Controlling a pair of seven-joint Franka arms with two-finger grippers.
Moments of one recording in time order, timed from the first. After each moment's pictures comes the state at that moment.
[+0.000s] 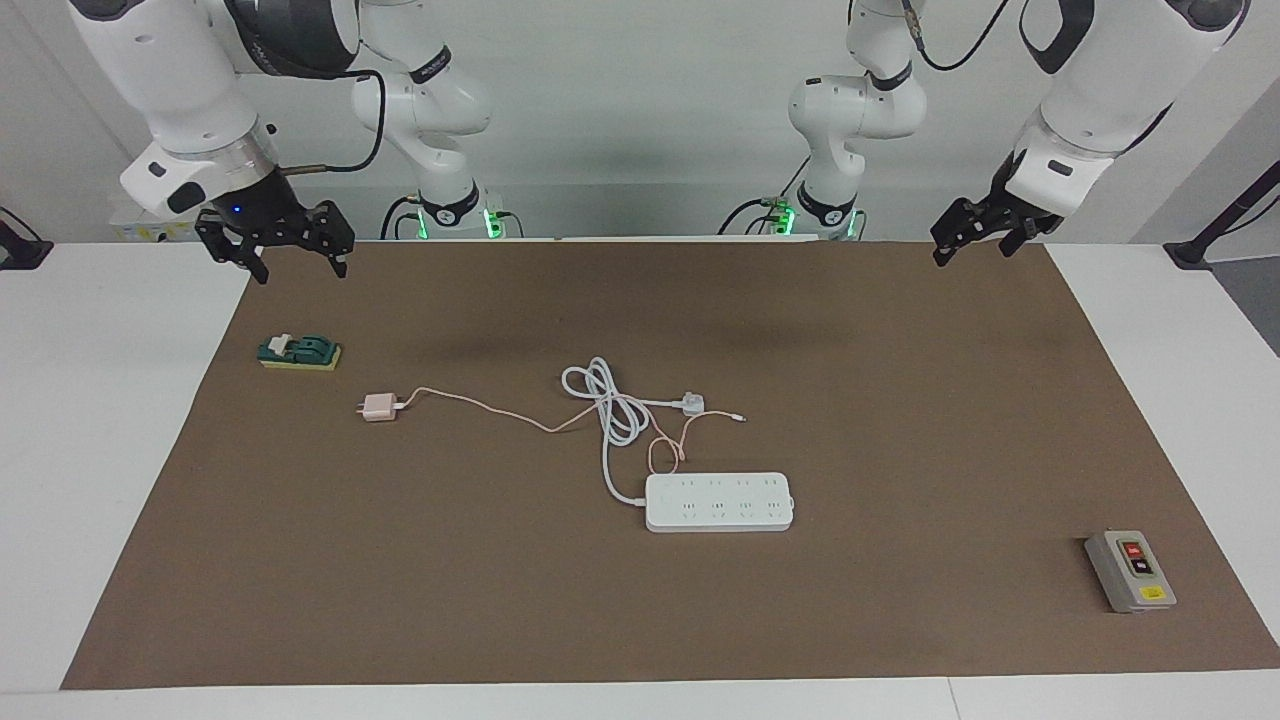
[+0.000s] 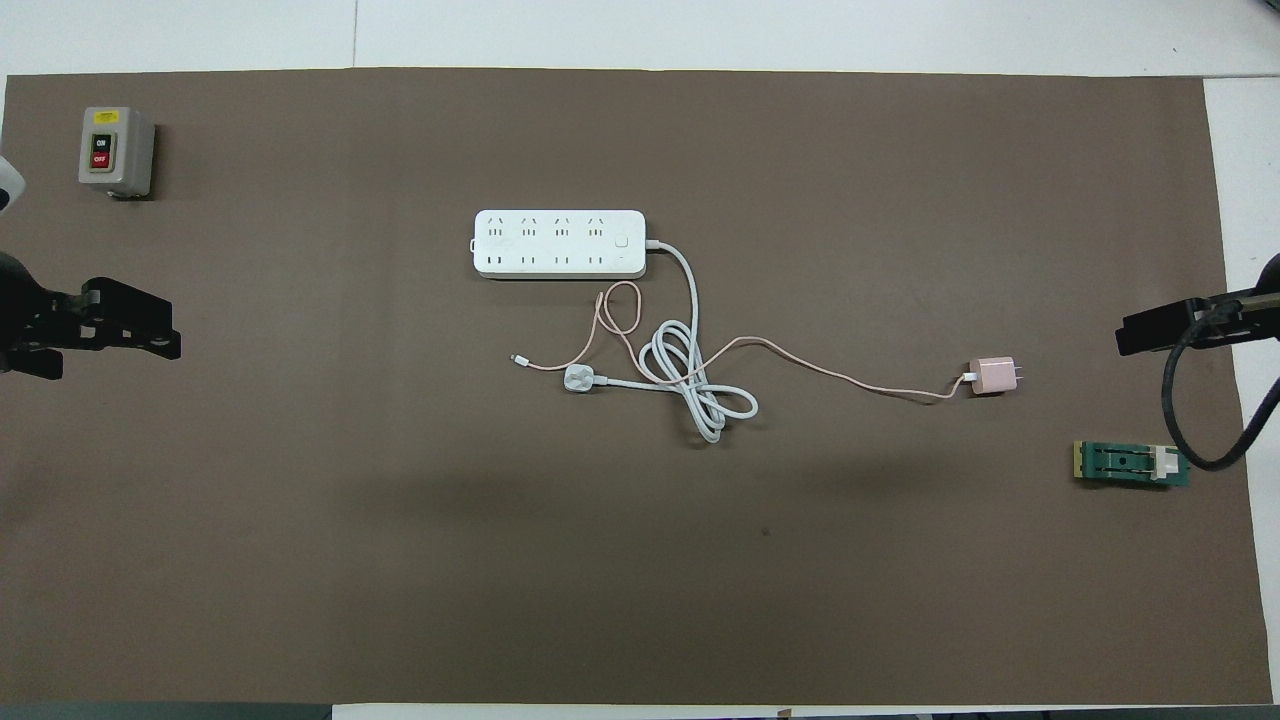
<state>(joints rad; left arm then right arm) -0.16 -0.03 0.07 -1.59 -0.02 1.44 -0.19 -0.06 -0.08 0.00 -1.72 -0.01 1.61 -0.14</state>
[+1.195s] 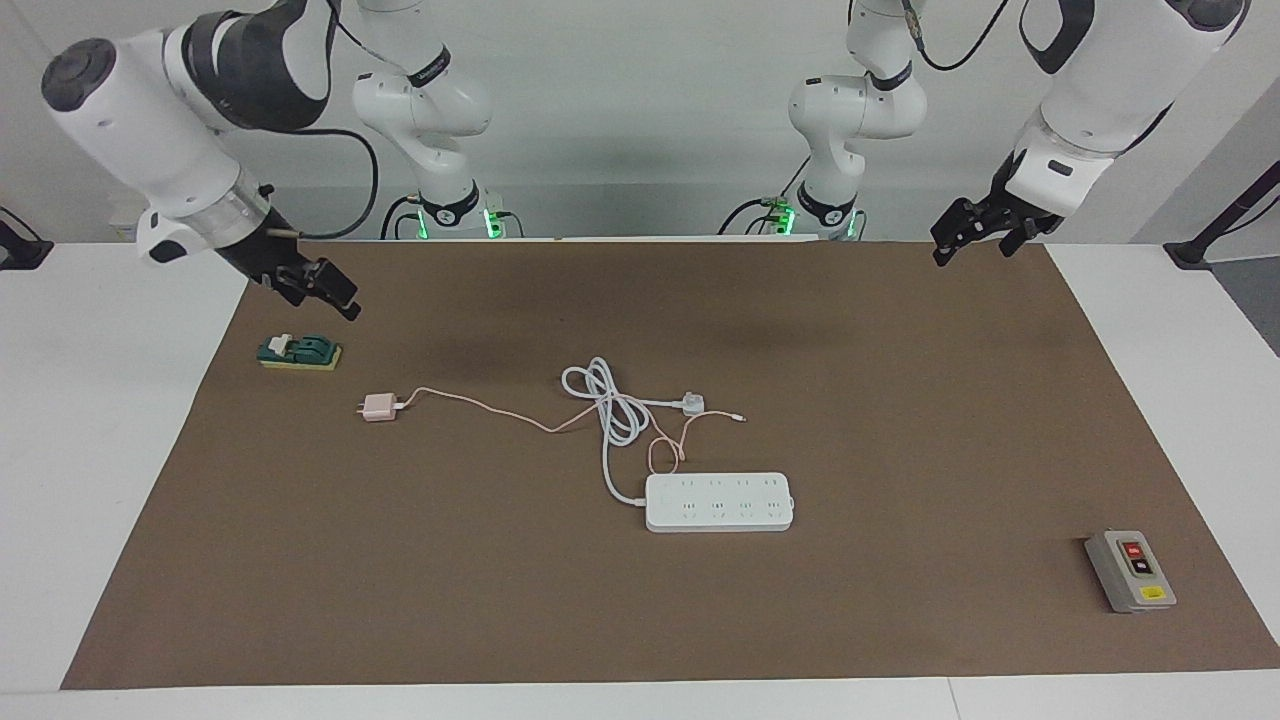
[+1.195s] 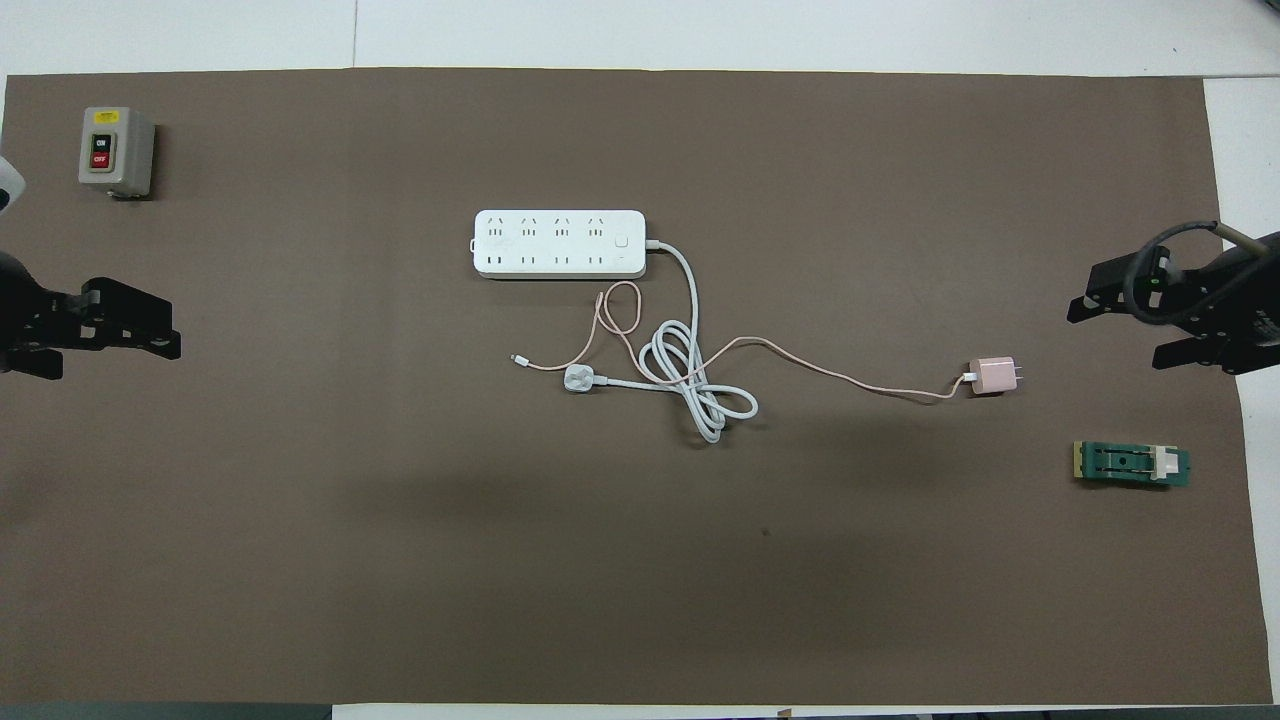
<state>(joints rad) -0.16 -0.03 0.07 -1.59 -0.02 1.44 -0.19 -0.15 0.04 0.00 -1.77 0.24 1.66 0.34</state>
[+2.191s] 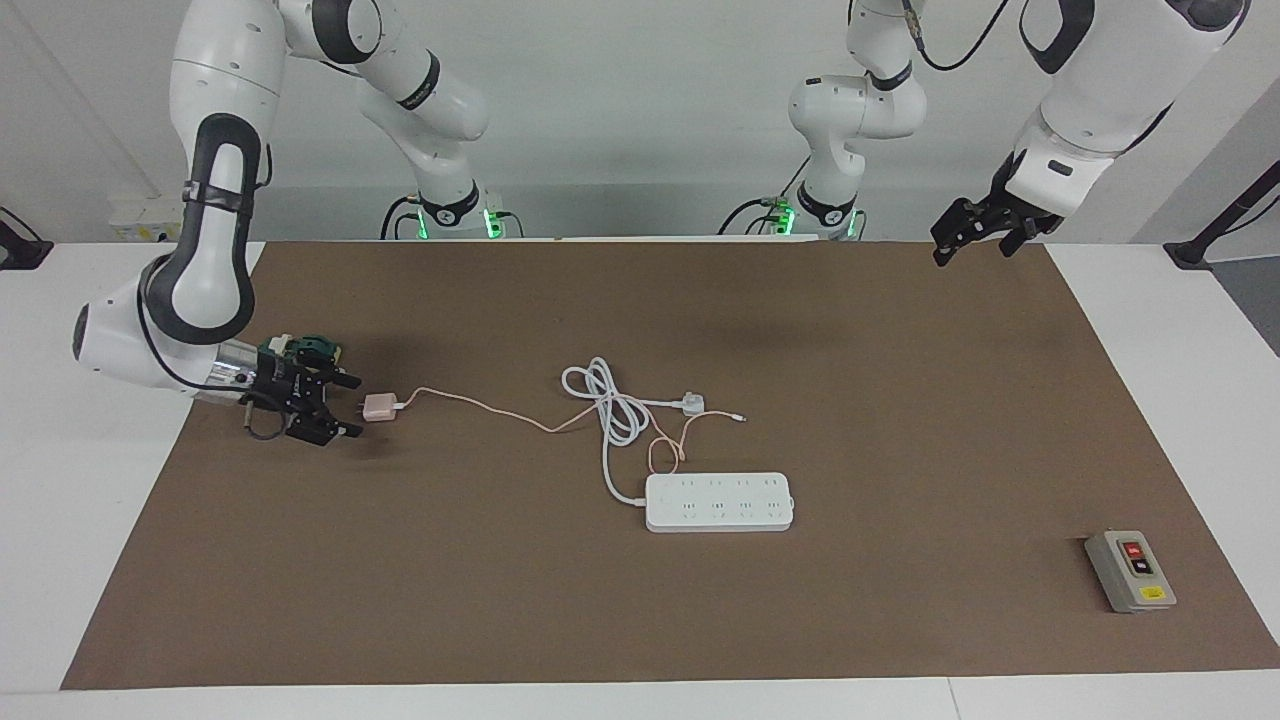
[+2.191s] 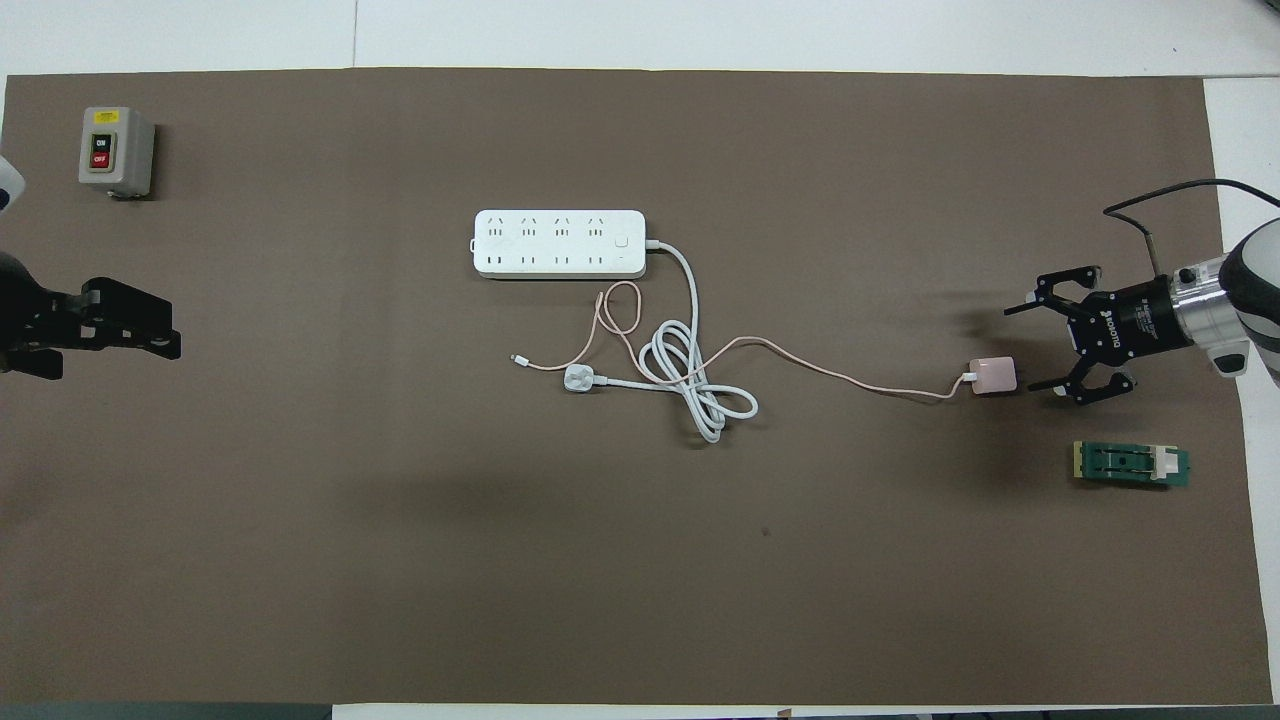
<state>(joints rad) -0.16 -0.03 0.07 -1.59 -0.02 1.44 -0.19 -0.33 0.42 -0.01 -1.85 0.60 1.79 0.71</state>
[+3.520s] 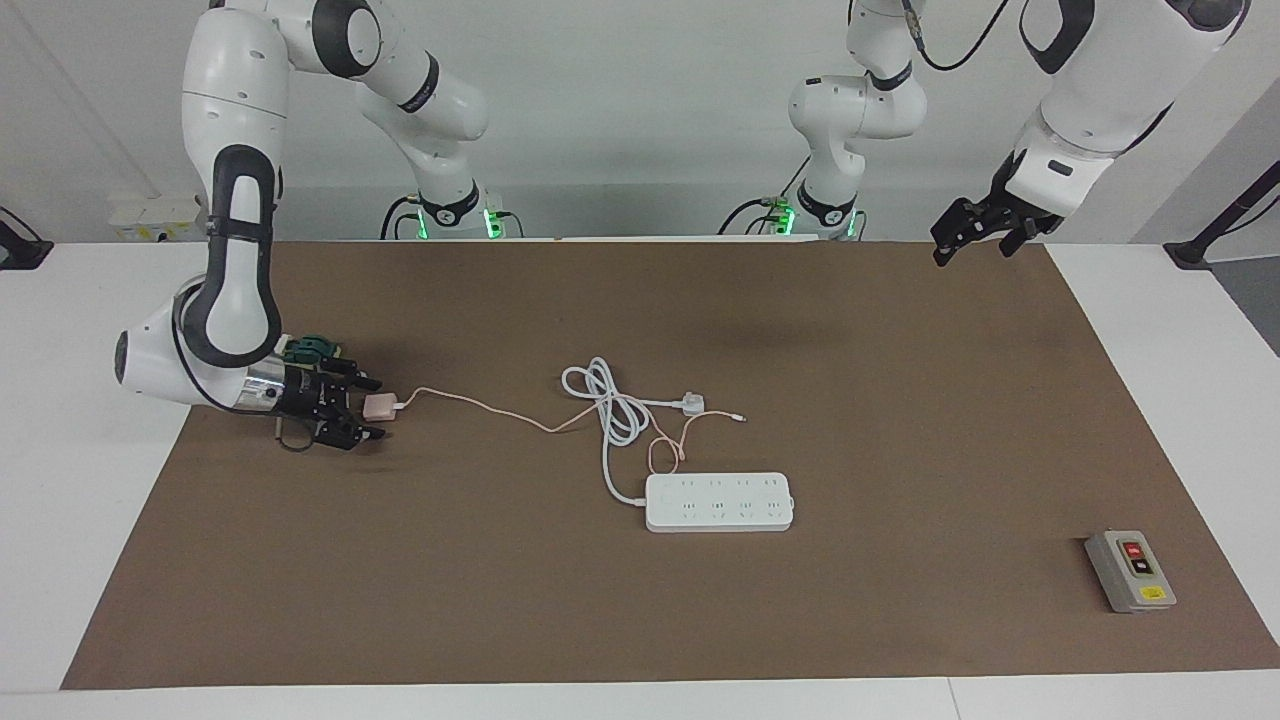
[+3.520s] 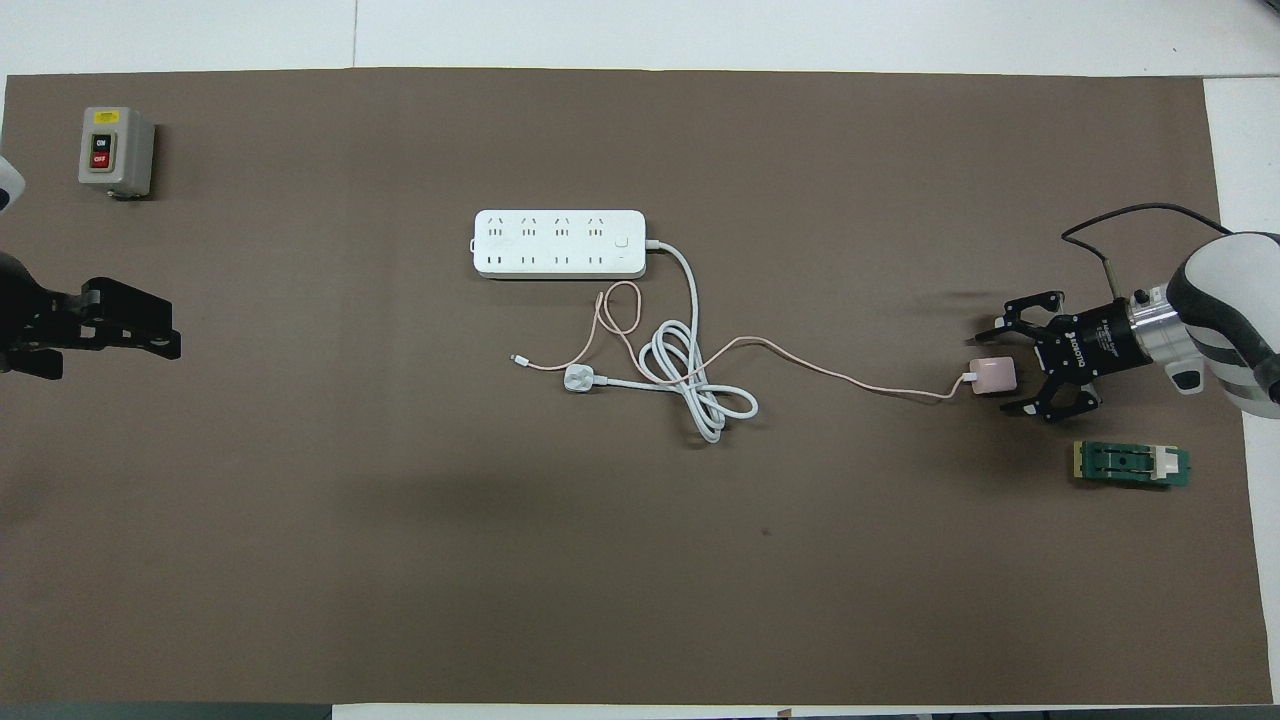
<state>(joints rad) -0.16 -0.03 0.07 -1.59 -0.02 1.44 -0.19 -0.32 0.45 0.00 -1.90 0.60 1.82 0.70</state>
